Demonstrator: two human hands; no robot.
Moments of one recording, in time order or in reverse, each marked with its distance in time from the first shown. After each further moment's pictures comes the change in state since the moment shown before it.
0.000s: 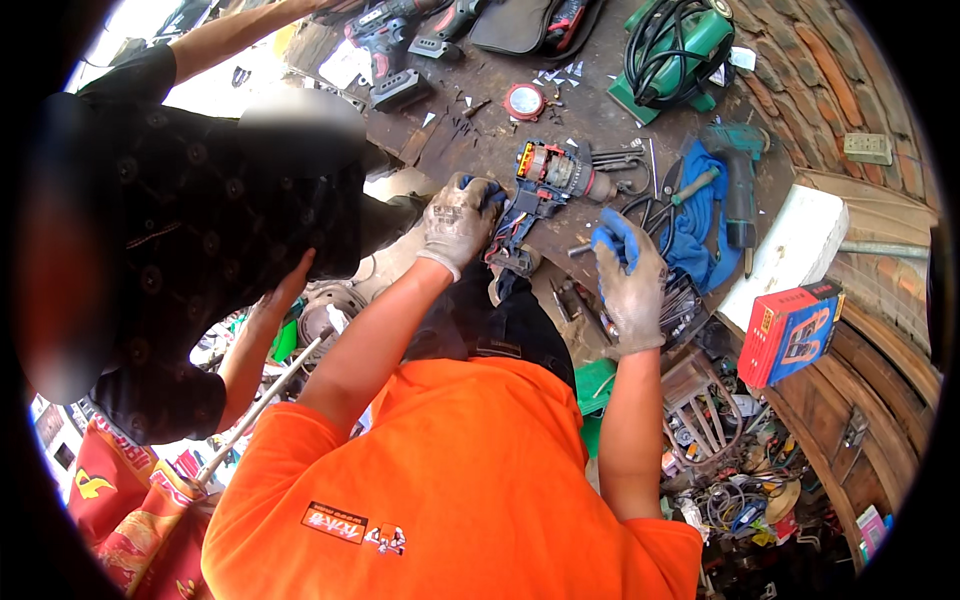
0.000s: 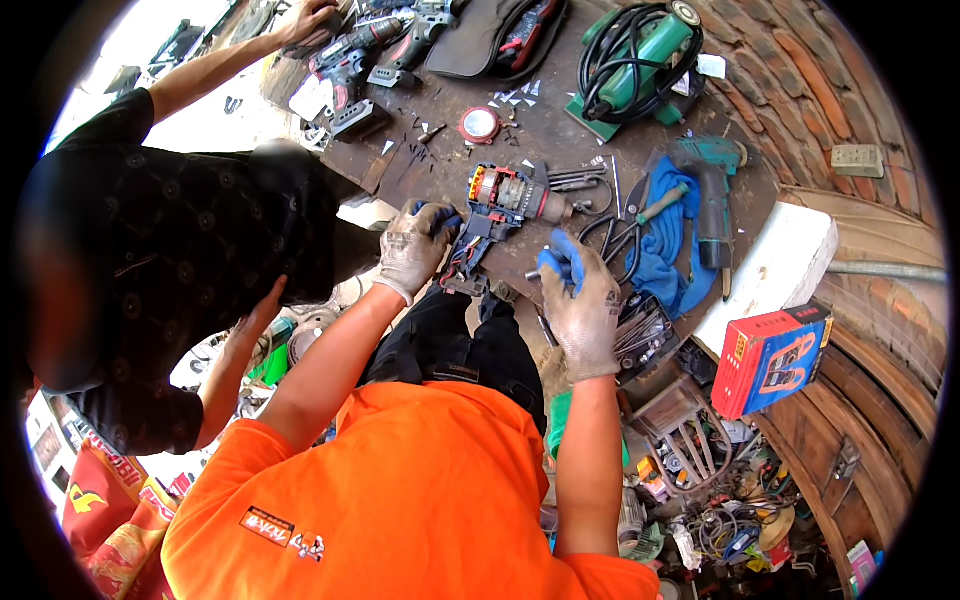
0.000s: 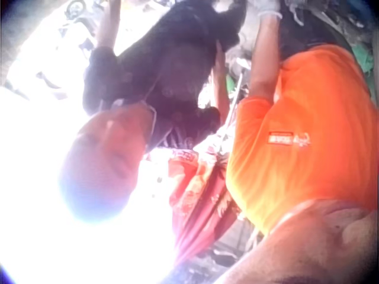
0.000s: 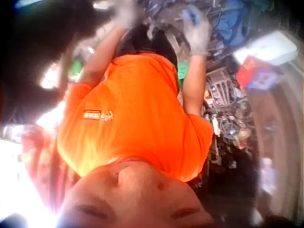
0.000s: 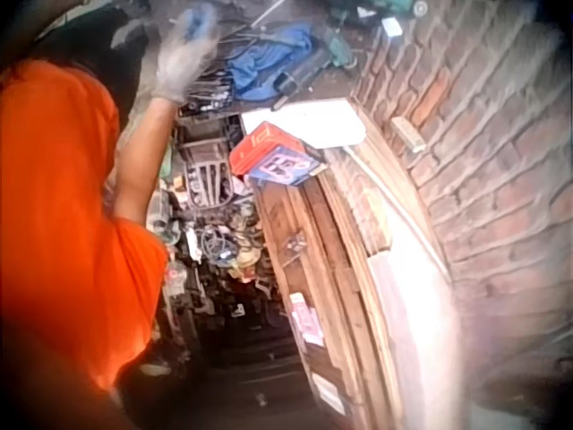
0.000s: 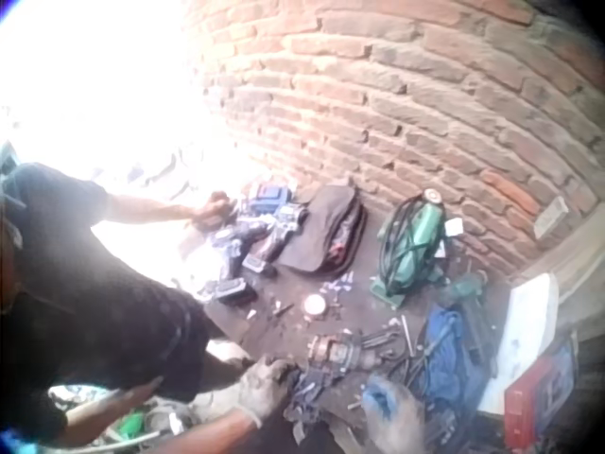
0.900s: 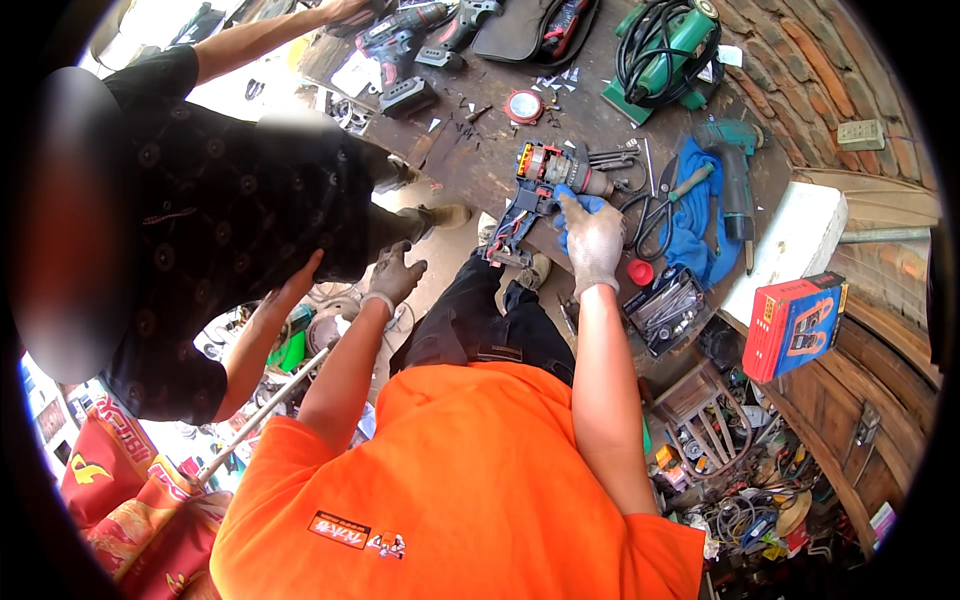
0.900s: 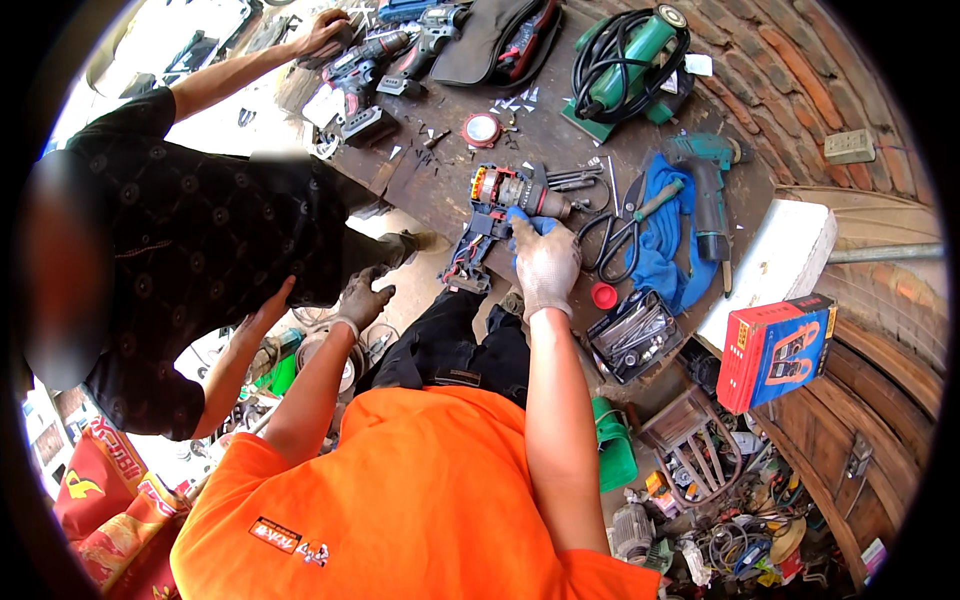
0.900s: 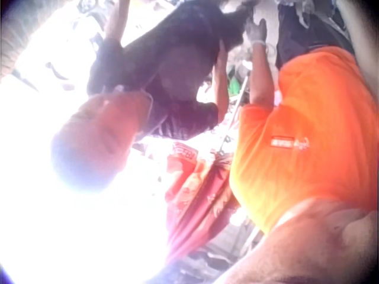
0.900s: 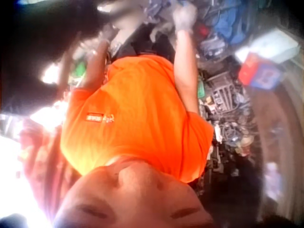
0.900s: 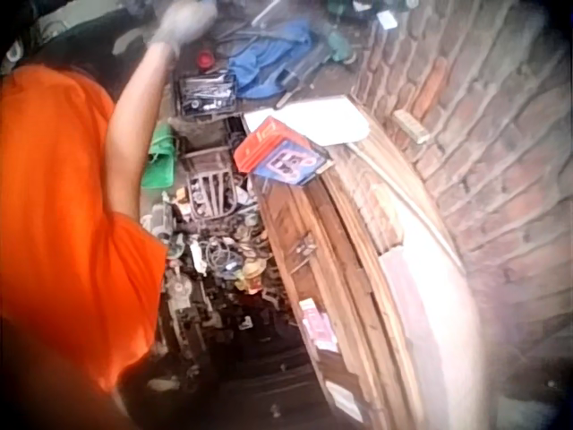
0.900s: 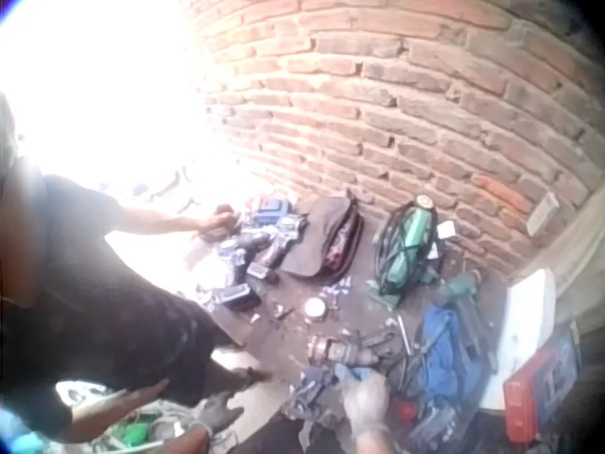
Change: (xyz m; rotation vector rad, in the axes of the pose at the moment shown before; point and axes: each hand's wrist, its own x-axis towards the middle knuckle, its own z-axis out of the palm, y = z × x) left_hand -0.090 -0.132 -0.016 0.081 -0.351 -0.564; right_hand 0.040 0.004 0.063 0.197 0.058 0.476
